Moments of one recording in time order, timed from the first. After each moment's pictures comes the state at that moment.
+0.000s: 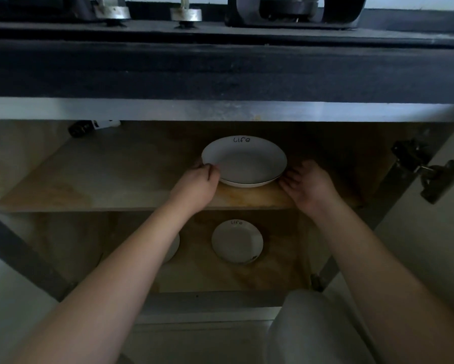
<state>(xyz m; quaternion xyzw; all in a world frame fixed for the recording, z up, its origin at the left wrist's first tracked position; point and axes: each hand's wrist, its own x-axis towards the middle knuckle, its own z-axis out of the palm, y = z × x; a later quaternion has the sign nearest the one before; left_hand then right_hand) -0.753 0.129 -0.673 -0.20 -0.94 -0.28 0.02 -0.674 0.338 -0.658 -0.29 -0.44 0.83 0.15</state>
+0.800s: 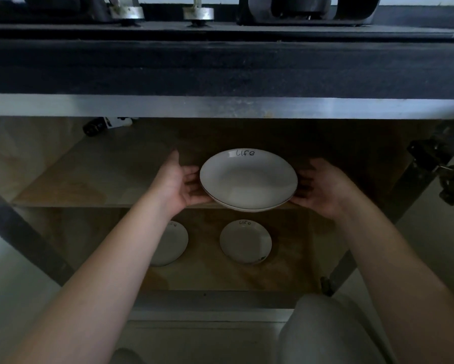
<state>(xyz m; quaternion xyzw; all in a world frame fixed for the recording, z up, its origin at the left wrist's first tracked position) -0.749 0.091 -0.652 0.11 -0.56 -0.79 -0.22 -0.657 0.338 -0.644 -0.28 -0.53 0.80 0.05</state>
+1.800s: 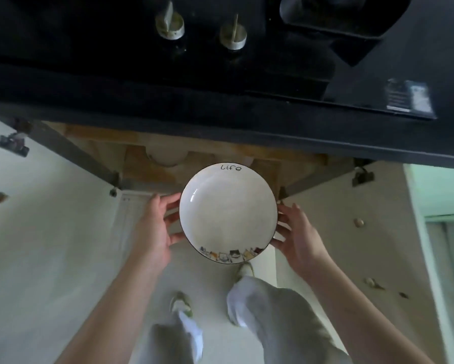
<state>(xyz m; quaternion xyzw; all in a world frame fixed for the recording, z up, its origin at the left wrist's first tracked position) -0.557 -0.002 -0.542 0.34 -0.58 -0.71 -0.23 -0.482 0.235 -0.530 -0.47 -0.52 0.71 -0.08</state>
